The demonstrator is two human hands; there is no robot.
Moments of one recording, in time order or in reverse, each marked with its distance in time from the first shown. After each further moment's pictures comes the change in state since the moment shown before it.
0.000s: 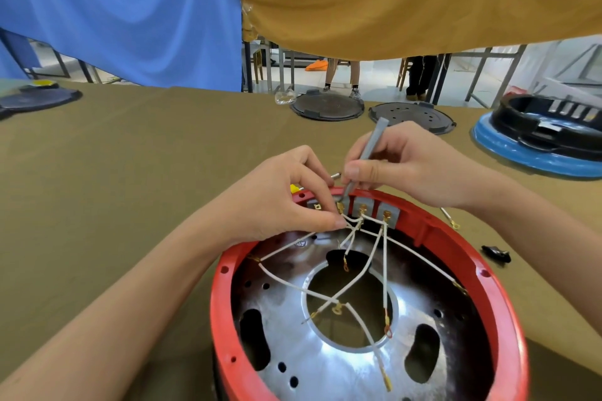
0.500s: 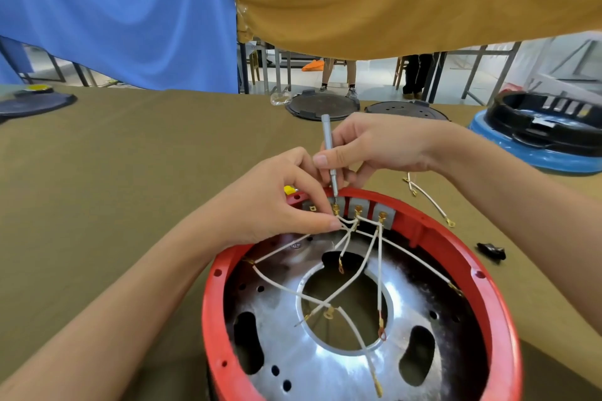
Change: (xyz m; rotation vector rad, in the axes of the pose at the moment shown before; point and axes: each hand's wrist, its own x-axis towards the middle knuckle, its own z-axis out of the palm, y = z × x) left_hand -0.001 0.003 0.000 -0.012 -0.010 0.008; right_hand 0.042 -0.002 -0.008 0.080 -0.260 0.340
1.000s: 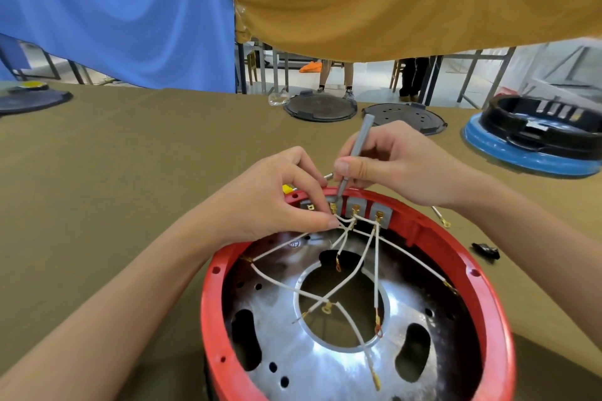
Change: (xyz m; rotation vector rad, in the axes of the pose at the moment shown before) left_hand 0.000 -0.001 0.000 0.006 0.003 -0.002; right_hand -0.035 0.016 0.021 -0.056 0.330 -0.323
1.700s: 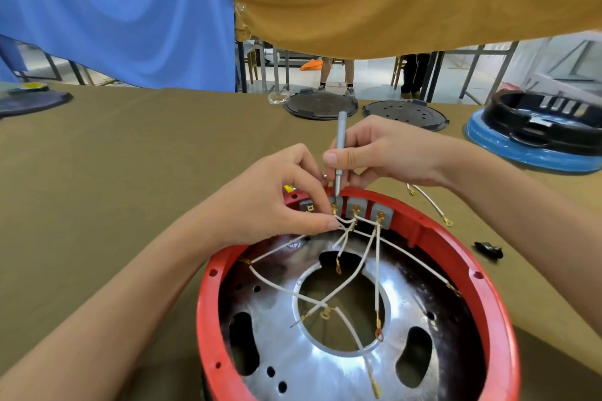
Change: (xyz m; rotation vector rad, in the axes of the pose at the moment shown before) left_hand -0.001 0.003 -0.001 -0.002 -0.021 0.046; right_hand 0.024 0.004 -0.007 0.101 -0.187 0.296
